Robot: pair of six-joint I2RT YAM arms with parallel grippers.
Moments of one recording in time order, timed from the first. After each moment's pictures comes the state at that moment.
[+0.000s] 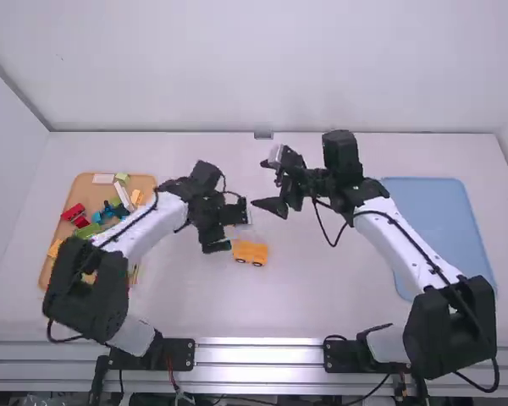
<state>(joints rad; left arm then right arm) -0.29 1.59 1.08 -0.76 0.27 0.99 0.35 1.49 1.13 -0.24 -0.96 -0.60</state>
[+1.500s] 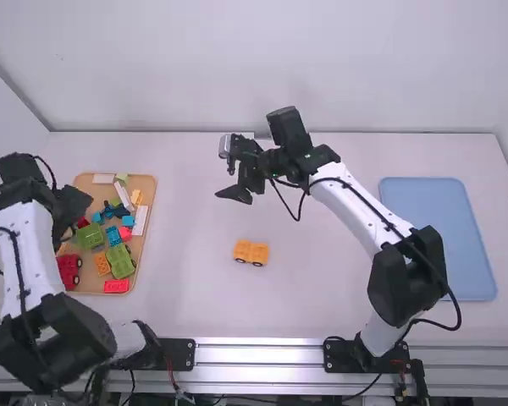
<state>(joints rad) 0.59 1.42 1.32 -1.08 -0.08 -0.53 0.52 1.79 1.52 -0.45 -0.87 -0.71</state>
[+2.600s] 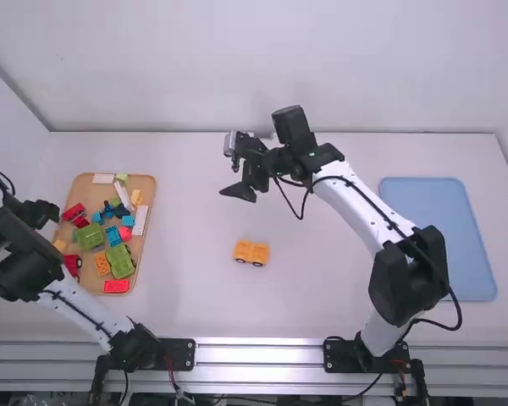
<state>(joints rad) 0.88 2.11 1.78 -1.20 -0.05 -0.34 0.49 1.79 1.52 -0.46 -0.87 -0.71</state>
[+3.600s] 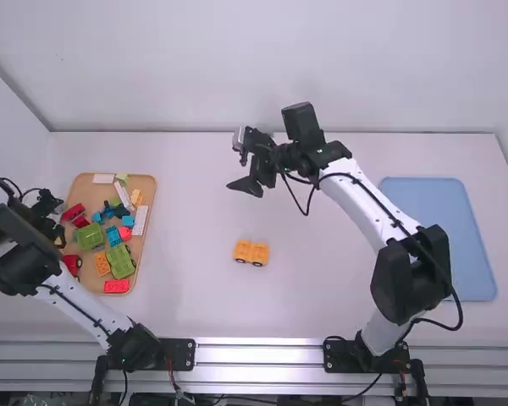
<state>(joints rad) 0.90 2.18 1.78 -1.18 -0.03 1.19 0.45 1.79 1.52 -0.46 -0.87 -0.71</state>
